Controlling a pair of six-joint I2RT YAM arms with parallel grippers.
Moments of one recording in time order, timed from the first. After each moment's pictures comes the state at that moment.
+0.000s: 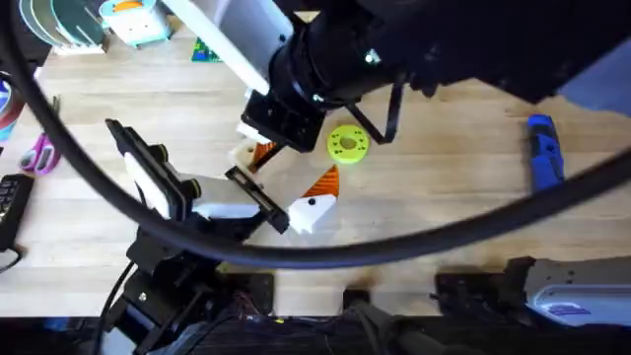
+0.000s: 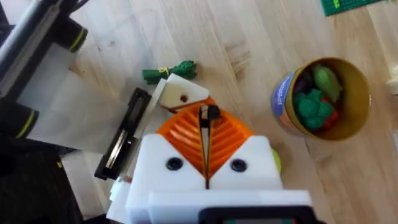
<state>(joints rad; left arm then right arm) -0.54 0.01 0.01 -0.06 0.22 -0.16 1.02 1.59 1.68 -0.95 -0.02 -0.22</state>
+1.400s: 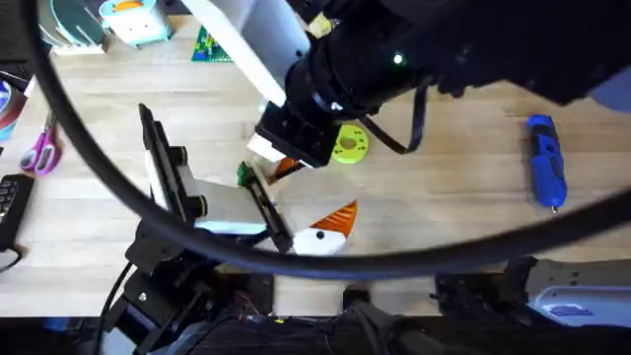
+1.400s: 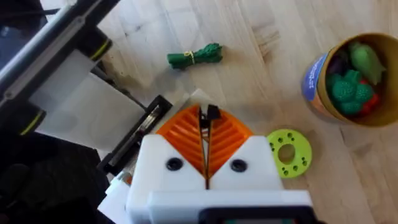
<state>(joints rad) -0.54 0.01 0.01 -0.05 0.51 -0.10 1.02 1.56 1.66 -1.02 -0.11 -0.16</state>
